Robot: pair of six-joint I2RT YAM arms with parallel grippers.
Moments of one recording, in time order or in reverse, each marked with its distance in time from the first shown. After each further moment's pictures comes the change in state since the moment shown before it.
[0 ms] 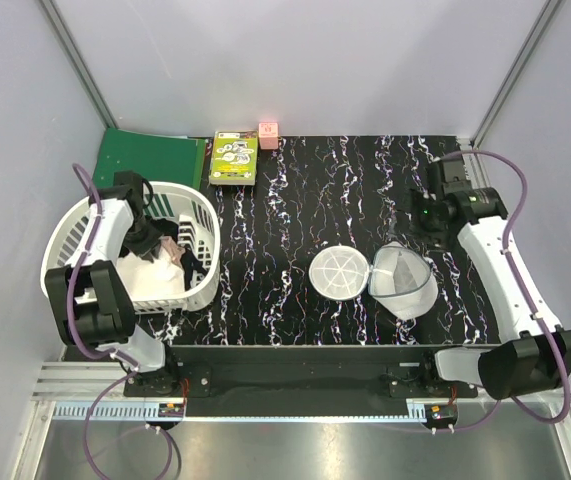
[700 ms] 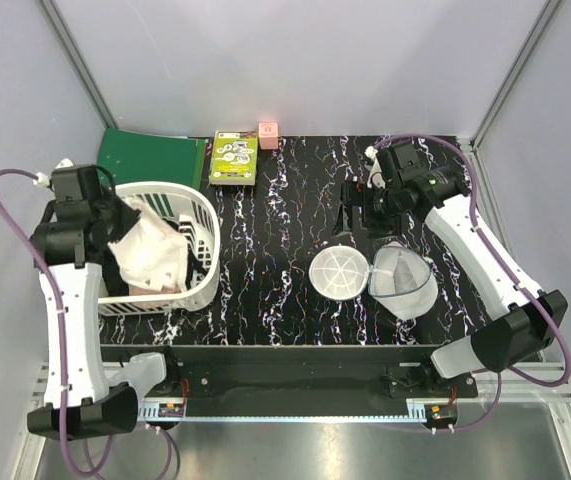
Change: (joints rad) left arm -0.034 -0.493 0.211 -0.075 0.088 0.014; right arm 0.290 0.175 0.214 0.013 -0.279 -0.027
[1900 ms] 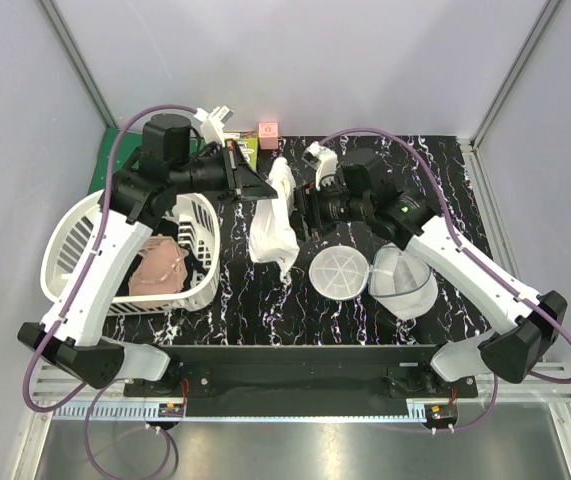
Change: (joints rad) left arm -0.546 0.286 0.257 0.323 0.784 -0.016; right arm 0.279 -0.040 -0.062 0.502 -0.206 -0.073
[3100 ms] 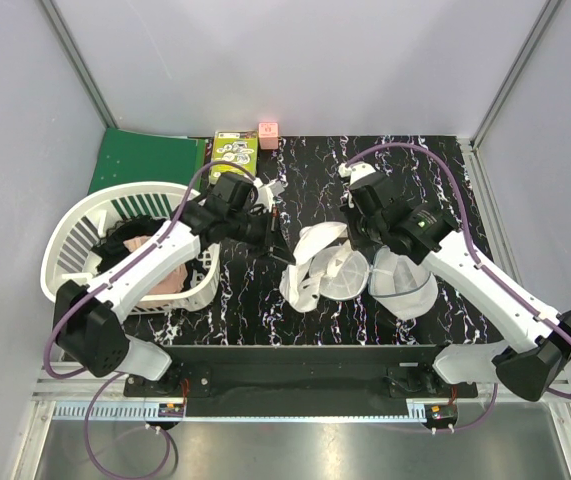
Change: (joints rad) left arm -0.171 0.076 -0.474 0.150 -0.005 0.127; right arm 0.005 -0.125 -0.098 -0.303 0.684 -0.096
